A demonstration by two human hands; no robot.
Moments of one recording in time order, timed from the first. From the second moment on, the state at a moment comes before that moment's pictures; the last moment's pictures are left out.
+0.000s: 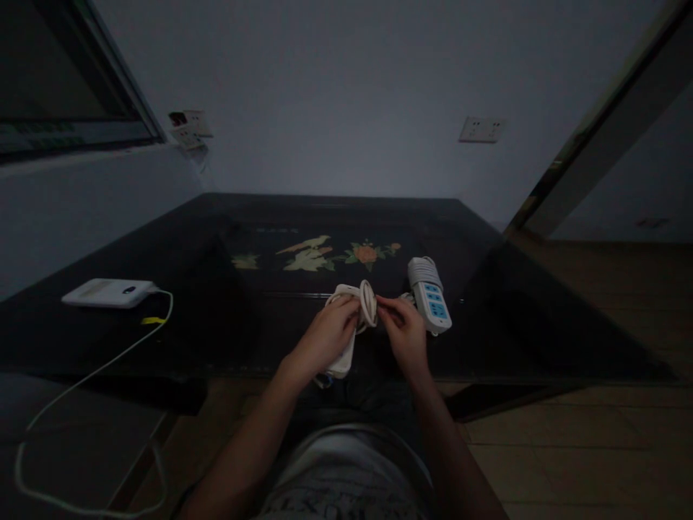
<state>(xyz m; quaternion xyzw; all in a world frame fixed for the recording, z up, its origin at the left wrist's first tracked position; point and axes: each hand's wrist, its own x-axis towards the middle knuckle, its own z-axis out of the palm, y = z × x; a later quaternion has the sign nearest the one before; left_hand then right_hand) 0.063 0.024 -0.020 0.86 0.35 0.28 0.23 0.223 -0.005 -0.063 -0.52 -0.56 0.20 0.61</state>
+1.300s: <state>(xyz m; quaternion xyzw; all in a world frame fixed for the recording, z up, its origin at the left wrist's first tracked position) 0.068 0.037 -0.026 0.85 0.41 0.26 0.19 0.207 -0.009 -0.058 -0.56 -0.64 0.05 0.53</state>
